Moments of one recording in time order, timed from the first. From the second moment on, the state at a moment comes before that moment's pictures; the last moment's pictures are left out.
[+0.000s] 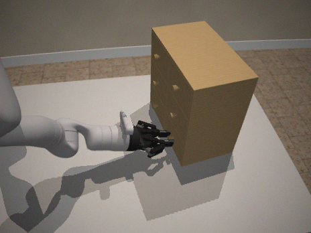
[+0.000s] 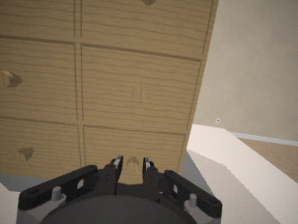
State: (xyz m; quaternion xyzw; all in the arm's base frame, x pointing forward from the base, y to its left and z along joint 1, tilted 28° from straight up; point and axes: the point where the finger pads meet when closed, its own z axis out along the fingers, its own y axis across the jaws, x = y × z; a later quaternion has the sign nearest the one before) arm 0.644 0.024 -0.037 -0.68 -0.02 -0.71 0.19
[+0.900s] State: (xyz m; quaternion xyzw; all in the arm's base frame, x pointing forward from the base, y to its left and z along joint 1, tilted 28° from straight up) arm 0.644 0.024 -0.037 -0.68 -0.02 -0.71 0.19
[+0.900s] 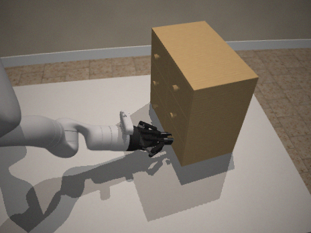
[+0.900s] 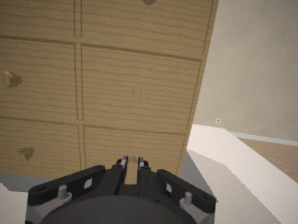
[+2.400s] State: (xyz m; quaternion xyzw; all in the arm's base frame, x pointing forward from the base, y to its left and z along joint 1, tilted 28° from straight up) arm 0.631 0.022 -0.043 -0.68 -0.02 -0.71 0.19
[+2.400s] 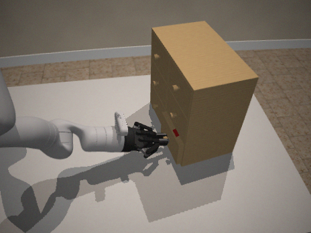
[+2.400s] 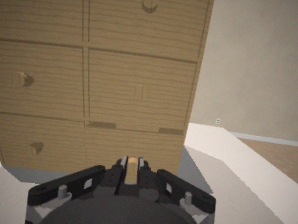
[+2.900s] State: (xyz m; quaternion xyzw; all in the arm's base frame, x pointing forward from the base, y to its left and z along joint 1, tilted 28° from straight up) arm 0.614 0.019 -0.050 -0.68 -0.02 -0.71 0.19
